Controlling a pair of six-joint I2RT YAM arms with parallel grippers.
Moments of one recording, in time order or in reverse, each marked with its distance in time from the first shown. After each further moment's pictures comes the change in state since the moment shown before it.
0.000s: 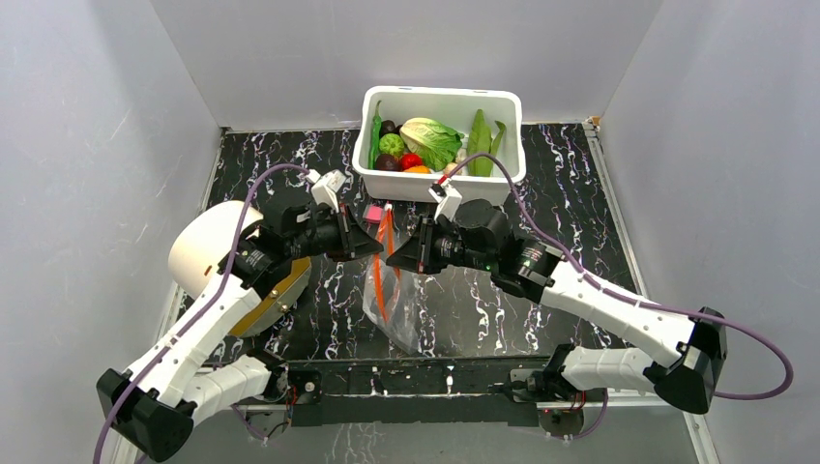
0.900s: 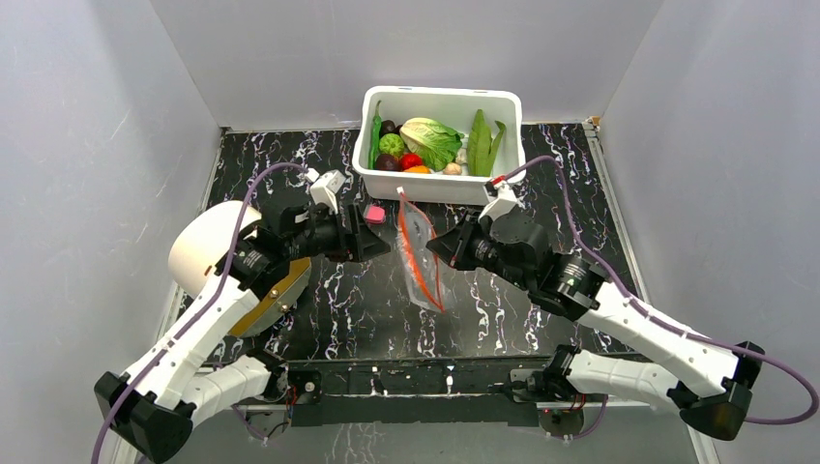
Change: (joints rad) left arm 0.000 -0.029 0.012 -0.045 -0.039 0.074; right arm 0.003 -0.227 -0.035 -0.185 0.385 -0.016
